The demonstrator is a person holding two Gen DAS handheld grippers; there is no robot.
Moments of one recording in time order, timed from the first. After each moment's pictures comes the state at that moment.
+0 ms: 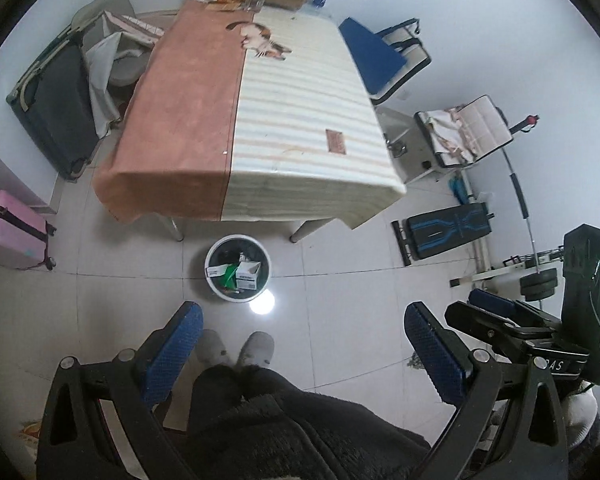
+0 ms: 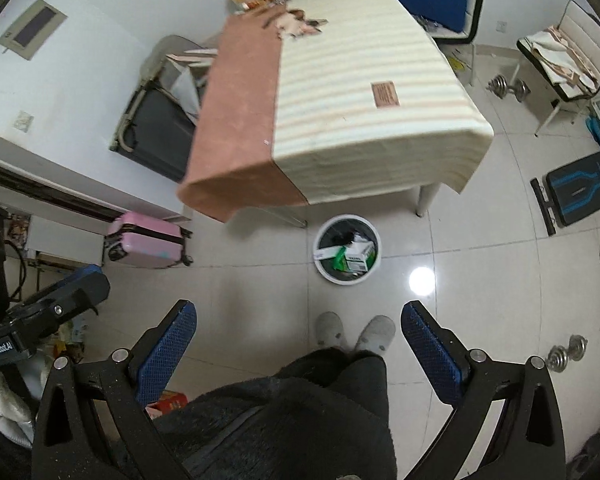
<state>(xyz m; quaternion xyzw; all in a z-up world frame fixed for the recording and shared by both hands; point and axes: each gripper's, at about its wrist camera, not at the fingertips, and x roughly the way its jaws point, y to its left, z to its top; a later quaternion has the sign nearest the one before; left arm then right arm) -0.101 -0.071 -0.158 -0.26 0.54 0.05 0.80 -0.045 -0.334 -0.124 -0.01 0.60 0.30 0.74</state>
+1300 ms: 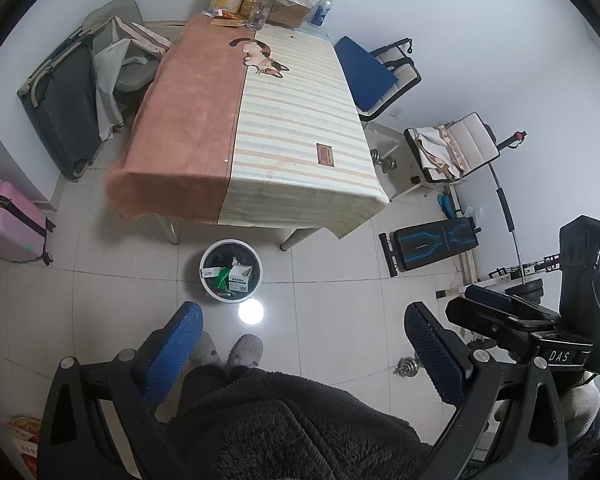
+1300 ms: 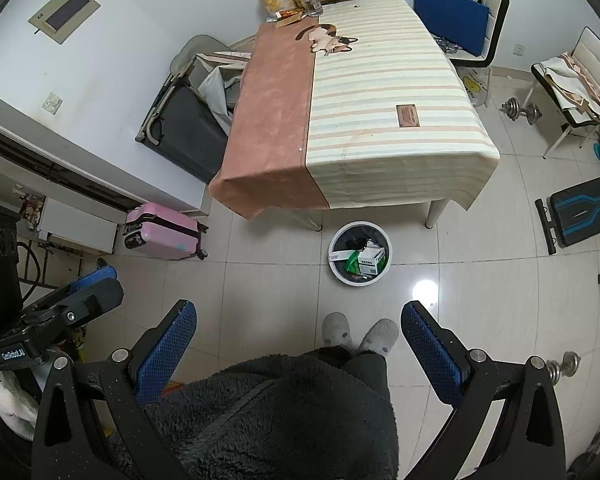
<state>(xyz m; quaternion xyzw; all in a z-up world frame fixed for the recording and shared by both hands) -0.135 -0.081 -0.122 -0.28 0.51 0.06 0.81 -0.085 -0.313 -0.080 -0.02 0.59 0.31 0.74</state>
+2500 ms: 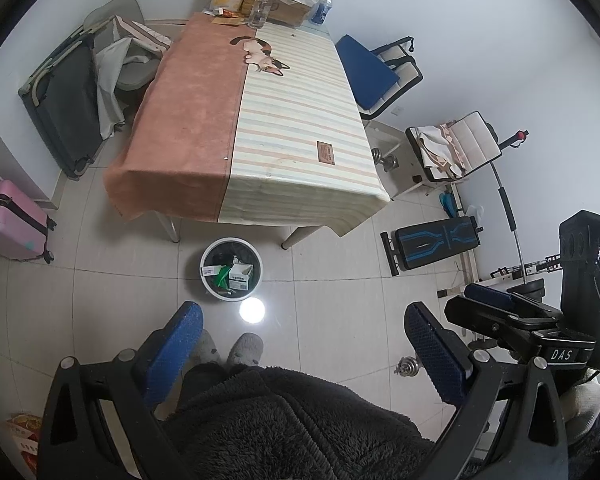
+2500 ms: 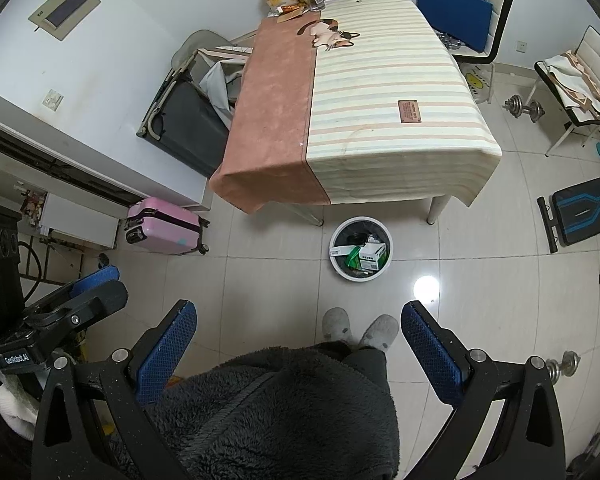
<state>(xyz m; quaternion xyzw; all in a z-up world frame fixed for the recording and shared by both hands) -0.132 -0.094 -0.124 -0.28 0.51 0.07 0.81 -0.086 -0.313 -0.081 -0.02 0.60 0.31 0.74</state>
